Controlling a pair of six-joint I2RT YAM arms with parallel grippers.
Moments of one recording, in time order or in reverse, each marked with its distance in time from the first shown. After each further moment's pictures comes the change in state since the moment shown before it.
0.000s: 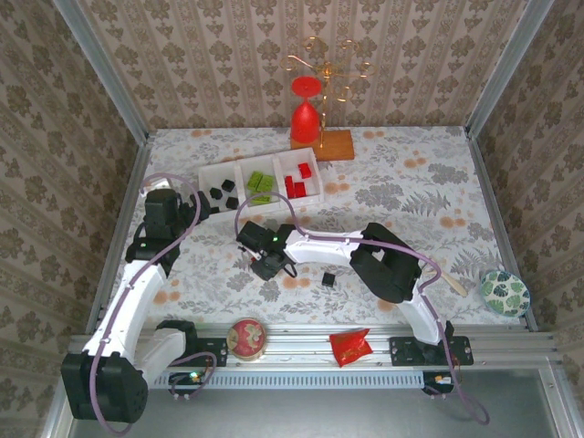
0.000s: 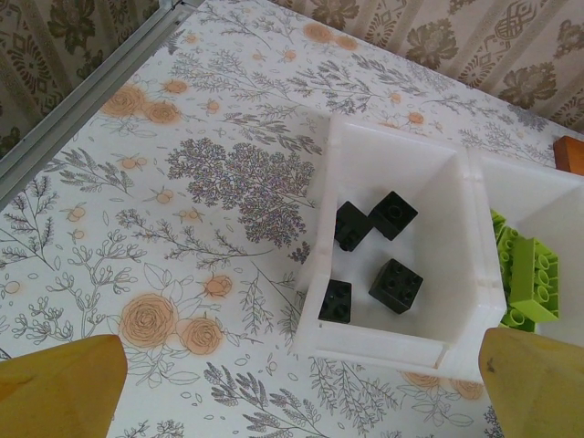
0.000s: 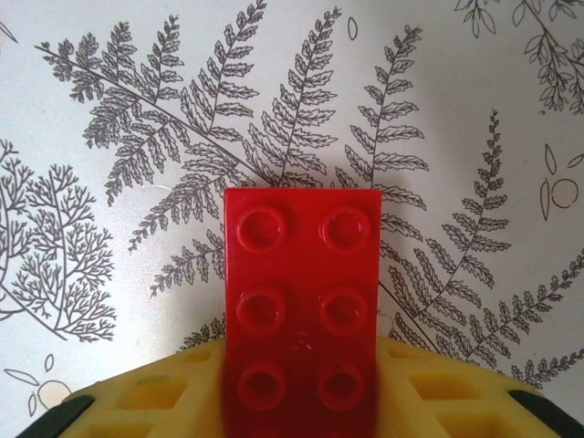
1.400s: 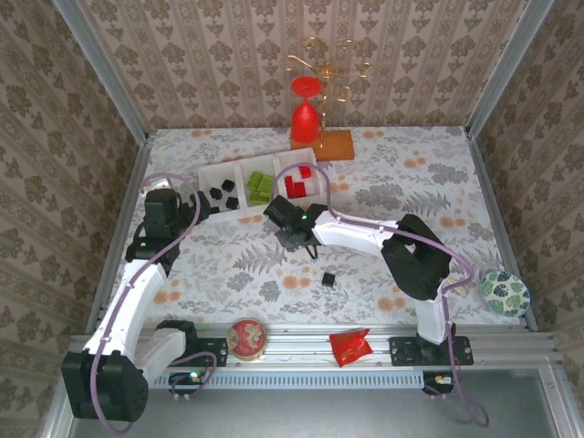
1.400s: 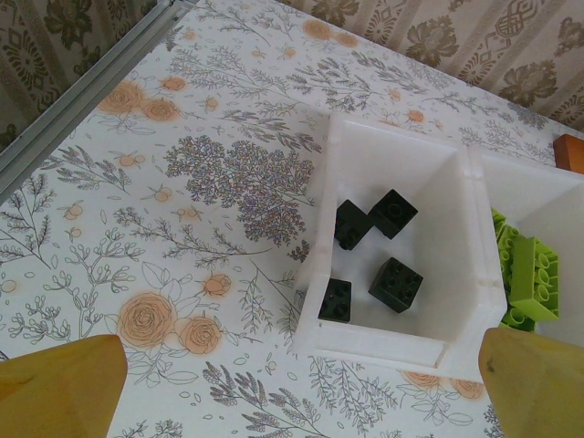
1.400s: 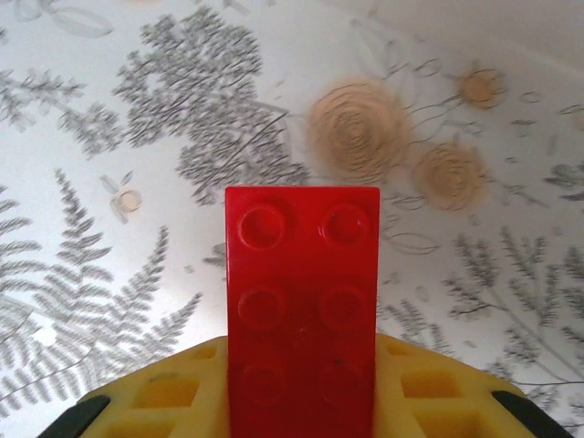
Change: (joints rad) left arm 0.006 0.006 -0.001 0.003 0.011 0.000; right arm -0.164 -0.178 -0.123 0.003 0.177 0.177
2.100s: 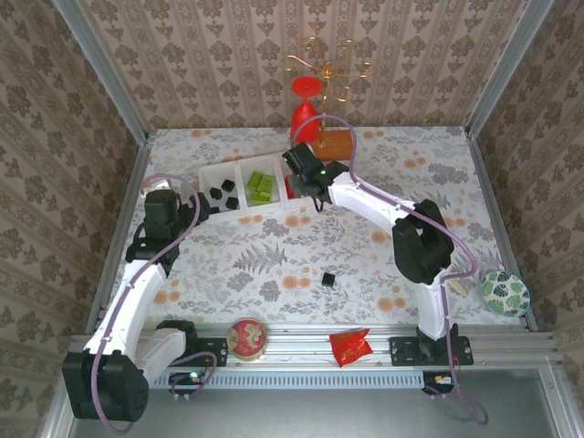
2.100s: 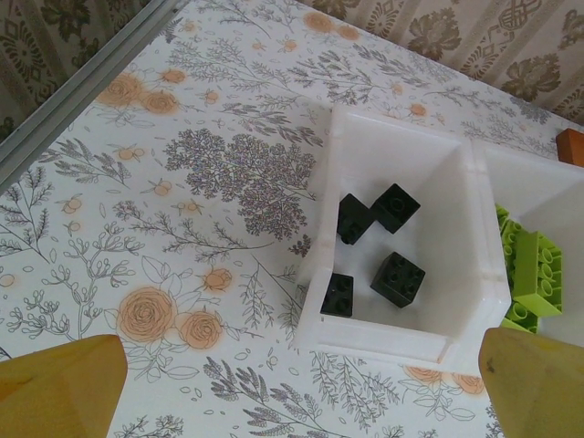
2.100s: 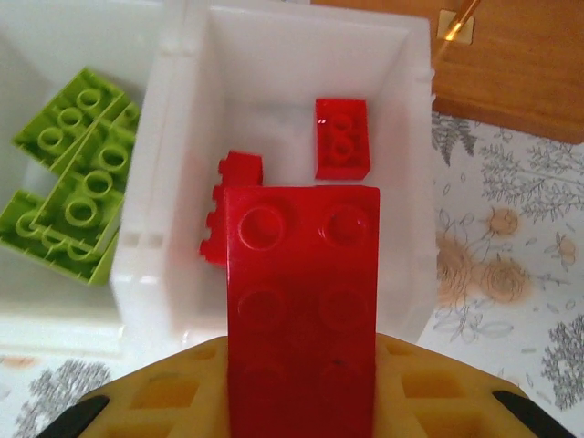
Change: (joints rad) left arm 0.007 0.000 -0.009 0.000 0.012 0.000; right arm -0.212 0.082 0.301 0.037 0.058 -0.031
